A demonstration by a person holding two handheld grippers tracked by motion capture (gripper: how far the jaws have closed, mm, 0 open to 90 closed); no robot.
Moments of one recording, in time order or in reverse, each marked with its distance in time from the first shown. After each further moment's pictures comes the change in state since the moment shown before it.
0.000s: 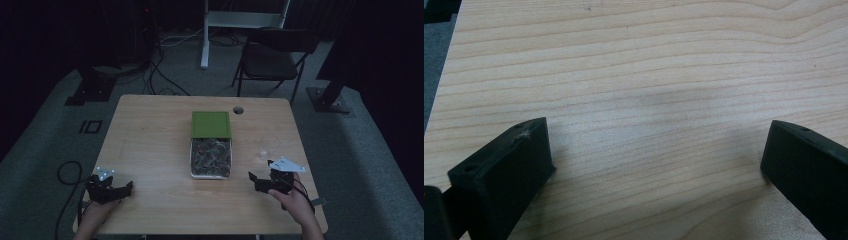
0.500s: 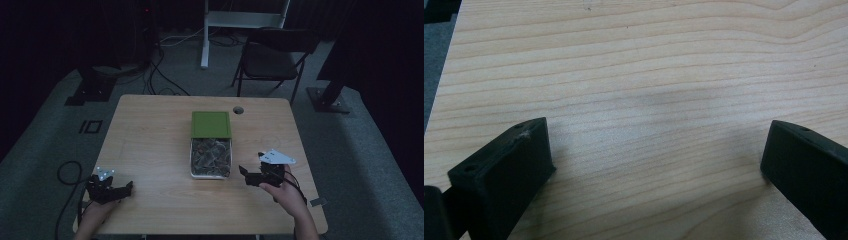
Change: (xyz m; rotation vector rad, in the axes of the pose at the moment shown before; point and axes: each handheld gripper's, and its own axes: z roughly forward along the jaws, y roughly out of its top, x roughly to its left) left arm 0.000 0.000 0.000 0.000 0.000 0.000; right arm 0.019 0.033 0.009 -0.025 0.038 -0.054
